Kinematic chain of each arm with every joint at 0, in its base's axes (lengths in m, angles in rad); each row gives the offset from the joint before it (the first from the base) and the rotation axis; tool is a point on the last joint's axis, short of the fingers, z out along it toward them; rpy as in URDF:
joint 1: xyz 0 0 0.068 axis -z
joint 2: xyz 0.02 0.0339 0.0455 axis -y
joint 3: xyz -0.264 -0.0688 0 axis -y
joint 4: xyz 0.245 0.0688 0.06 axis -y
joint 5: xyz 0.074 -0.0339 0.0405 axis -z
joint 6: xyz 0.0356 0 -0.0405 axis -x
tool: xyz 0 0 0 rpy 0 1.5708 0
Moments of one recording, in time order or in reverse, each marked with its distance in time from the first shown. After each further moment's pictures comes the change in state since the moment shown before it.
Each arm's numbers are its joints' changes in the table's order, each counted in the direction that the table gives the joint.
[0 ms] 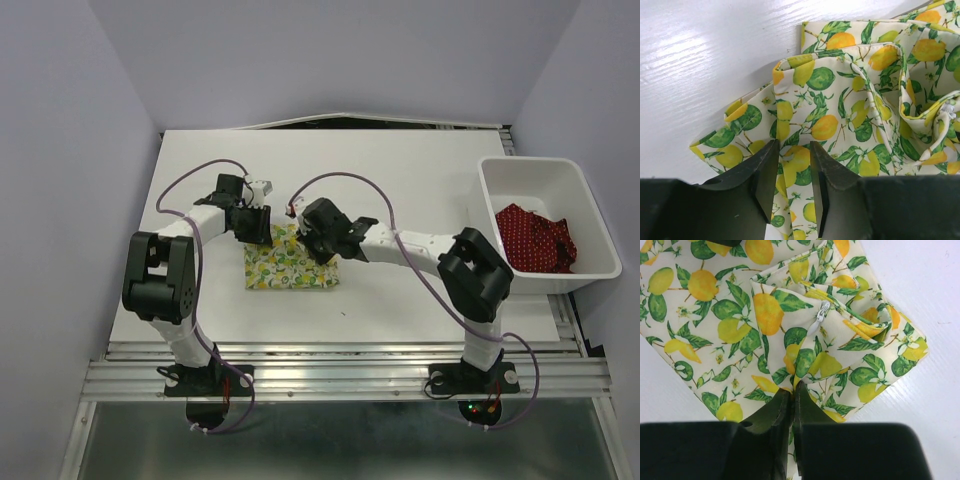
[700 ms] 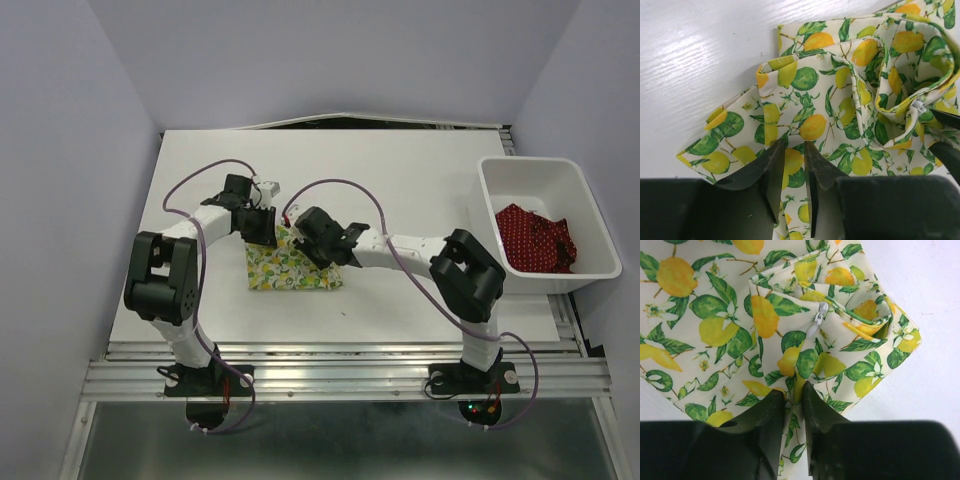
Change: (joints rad) left arm 0.050 0.011 0.005 -0.003 -0.013 0.018; right arm -0.037 -0.037 0.013 -0.044 0.118 0.056
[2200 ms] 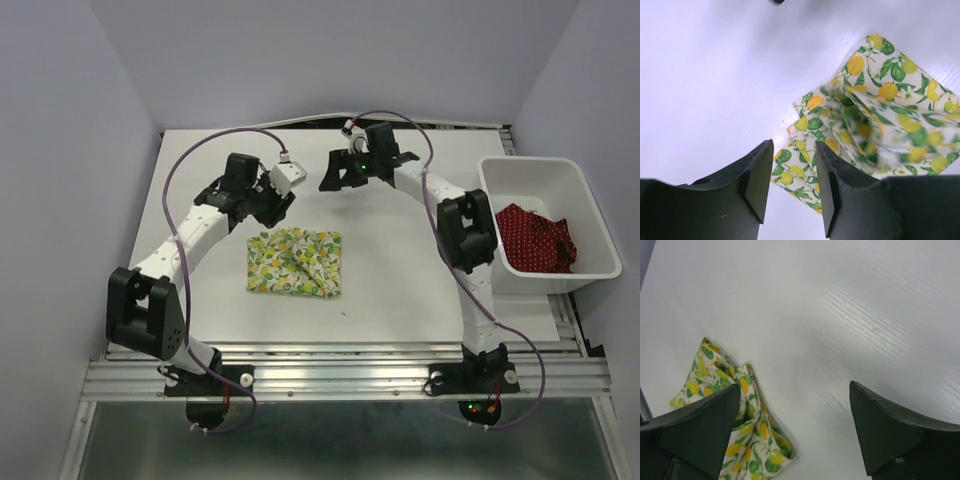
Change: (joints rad) left arm 0.150 0.214 0.121 -0.052 -0.053 -0.508; right arm 0.528 -0.385 0.562 0.072 -0.819 -0.232
